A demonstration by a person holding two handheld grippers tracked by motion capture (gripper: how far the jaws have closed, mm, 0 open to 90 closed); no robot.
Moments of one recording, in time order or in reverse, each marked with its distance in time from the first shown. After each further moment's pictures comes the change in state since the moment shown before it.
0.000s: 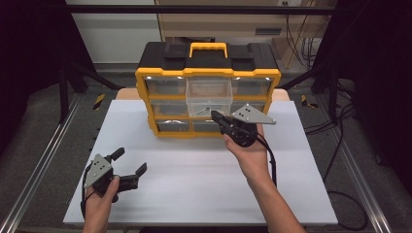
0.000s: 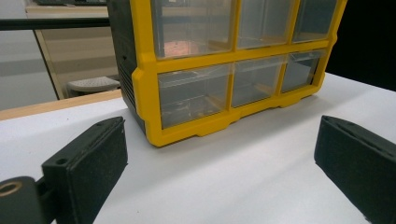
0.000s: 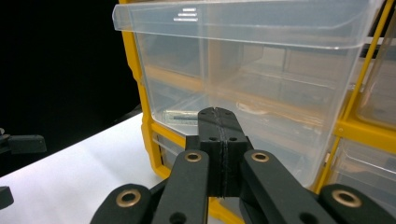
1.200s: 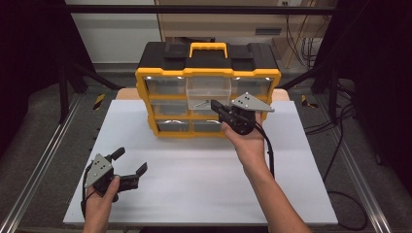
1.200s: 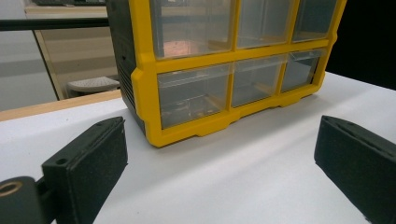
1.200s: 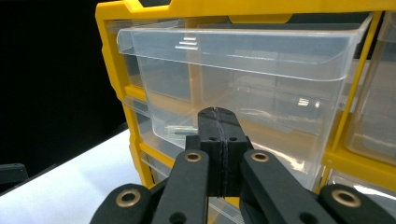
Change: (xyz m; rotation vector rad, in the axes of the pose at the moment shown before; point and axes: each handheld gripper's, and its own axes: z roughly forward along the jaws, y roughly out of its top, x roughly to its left) left arm 0.000 0.000 0.002 0.005 -0.004 0.007; right arm -0.013 0.016 0.018 -0.011 -0.023 0.038
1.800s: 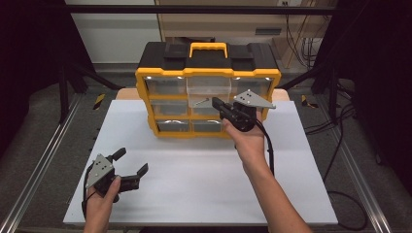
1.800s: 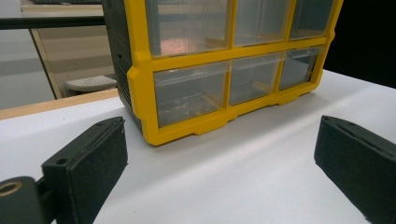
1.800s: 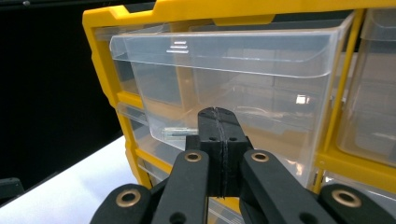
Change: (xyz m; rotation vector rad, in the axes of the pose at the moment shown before) left arm -0.002 0.000 0.000 0.004 -0.005 0.002; right arm -0.007 0.002 0.004 -0.001 -0.013 0.048
